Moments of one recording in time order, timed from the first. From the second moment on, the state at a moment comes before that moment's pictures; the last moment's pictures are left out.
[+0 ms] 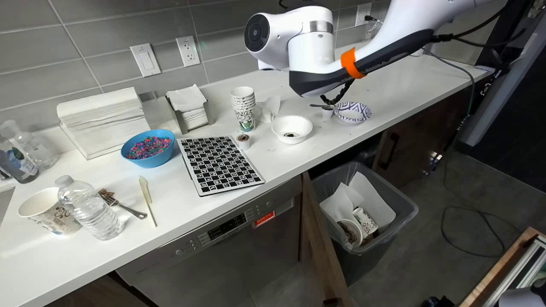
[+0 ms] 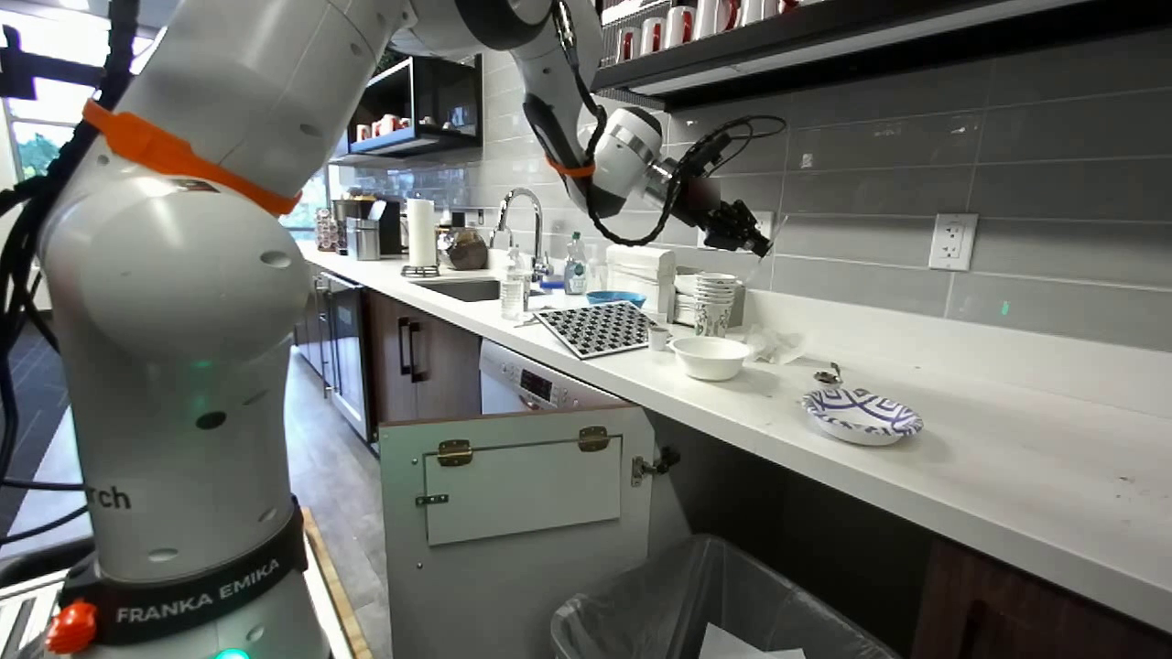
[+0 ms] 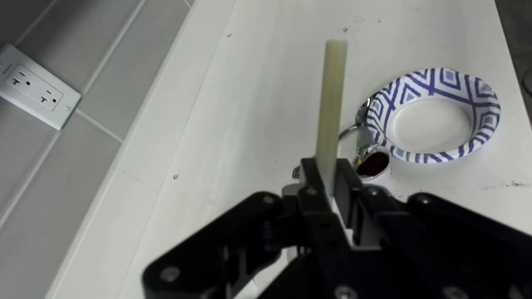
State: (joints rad) arm 0.17 0.48 0.17 -1.51 -1.24 1.91 -0.71
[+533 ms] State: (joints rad) arm 0.13 0.45 0.17 -1.54 -1.03 1.94 -0.62
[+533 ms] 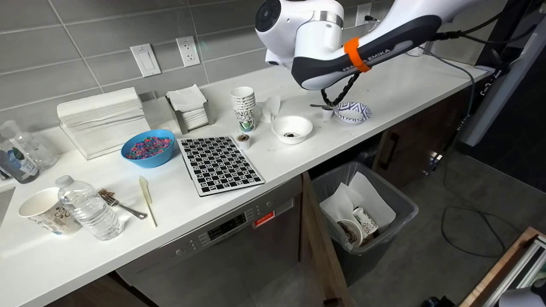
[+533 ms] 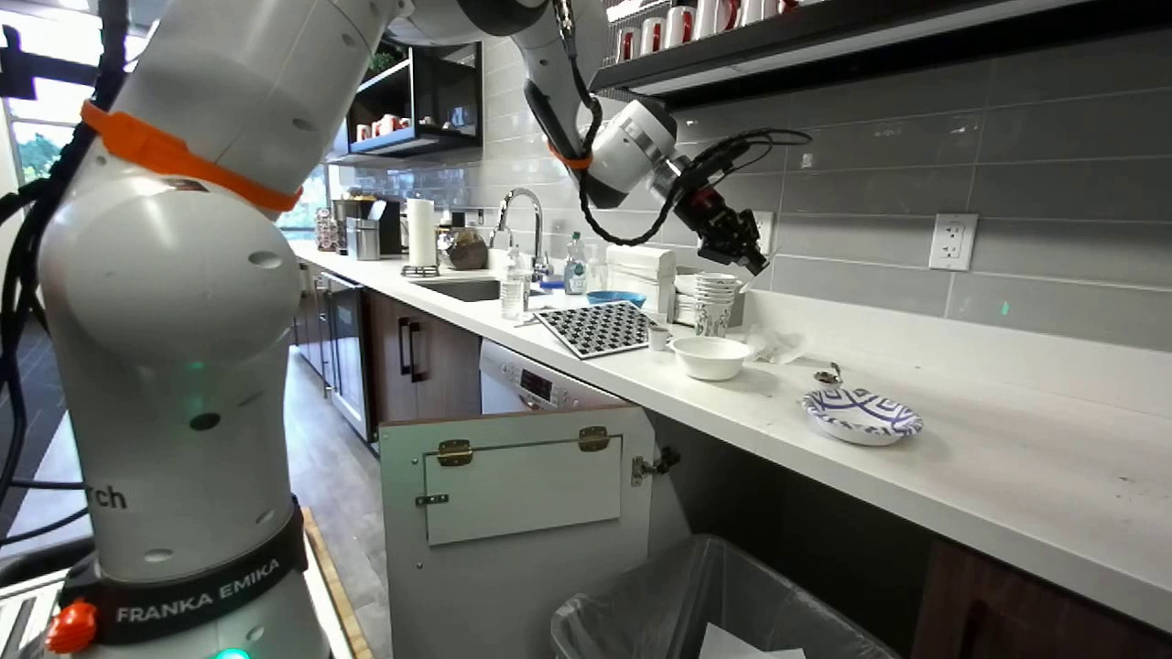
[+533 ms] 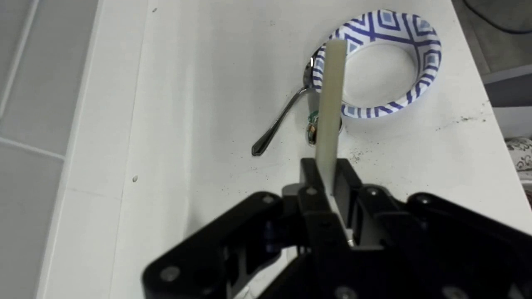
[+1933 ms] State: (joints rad) arm 0.07 0.34 0.05 -1.74 -0.91 2.28 -0.01
